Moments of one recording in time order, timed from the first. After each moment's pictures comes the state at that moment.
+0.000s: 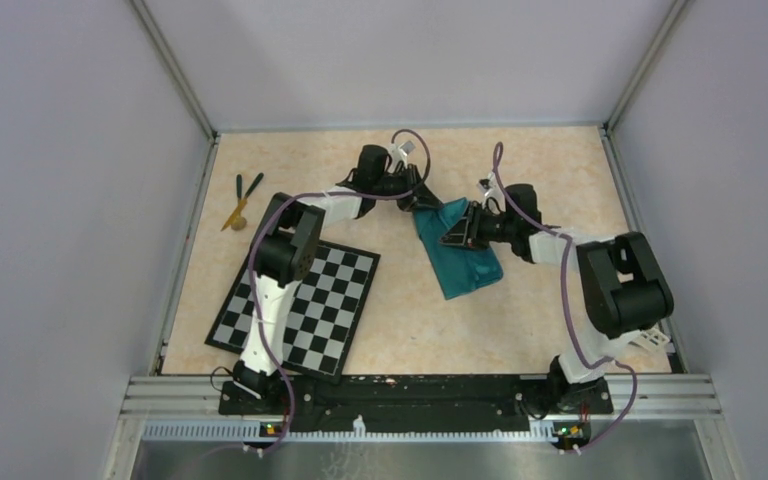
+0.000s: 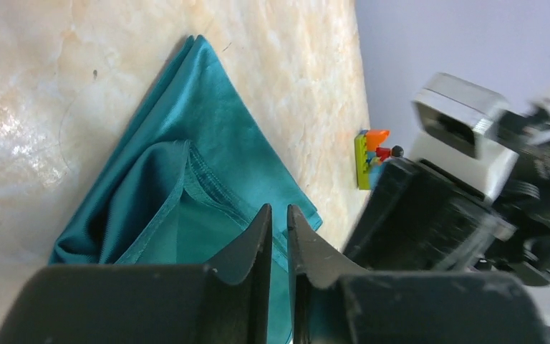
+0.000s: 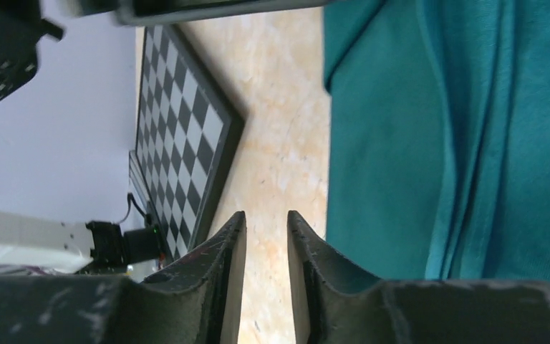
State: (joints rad) left arm -0.46 2.29 1.57 0.25 0.83 -0.84; right arm 0.26 1.64 0.77 0.25 -0.76 0.64
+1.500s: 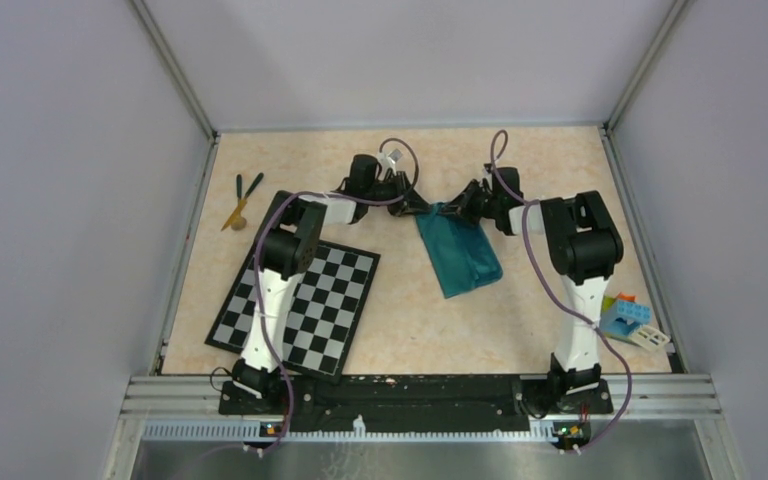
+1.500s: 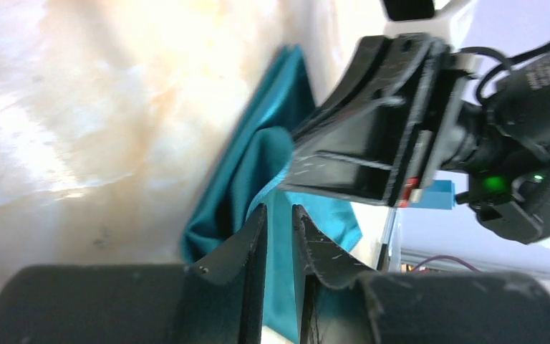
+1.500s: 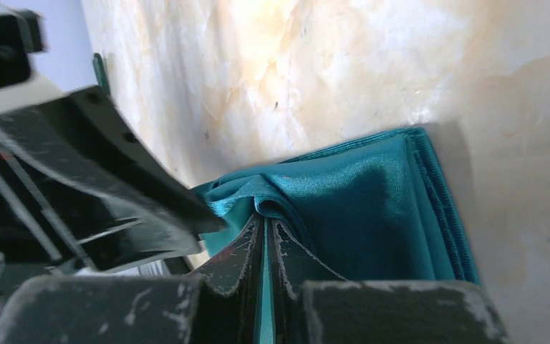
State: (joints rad) left arm -0.40 2.36 1.55 0.37 0.84 -0.86; right arm 0.23 2.11 1.12 0.37 -0.54 0.87
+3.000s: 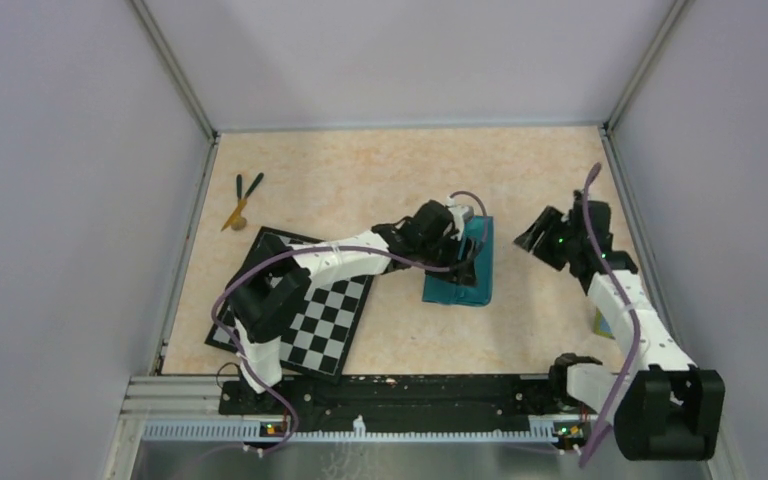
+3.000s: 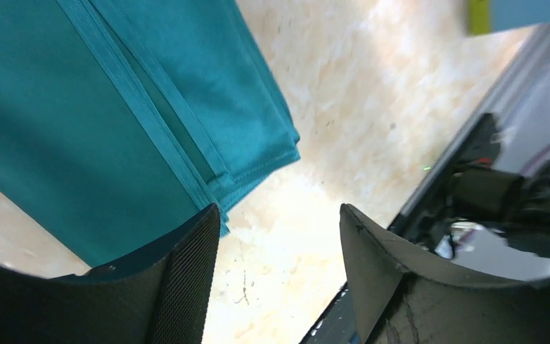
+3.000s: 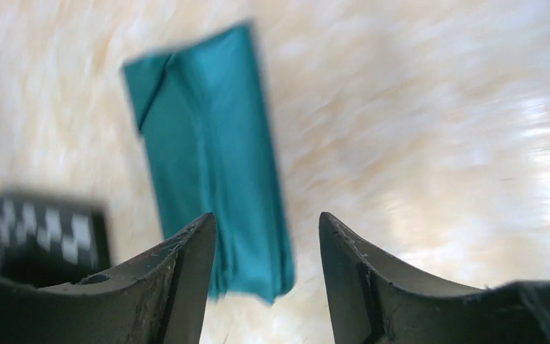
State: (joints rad) left arm -0.86 1.87 1.30 -0.16 0.39 -0.56; right arm 0.06 1.03 0.66 -0.38 -0.22 0.58
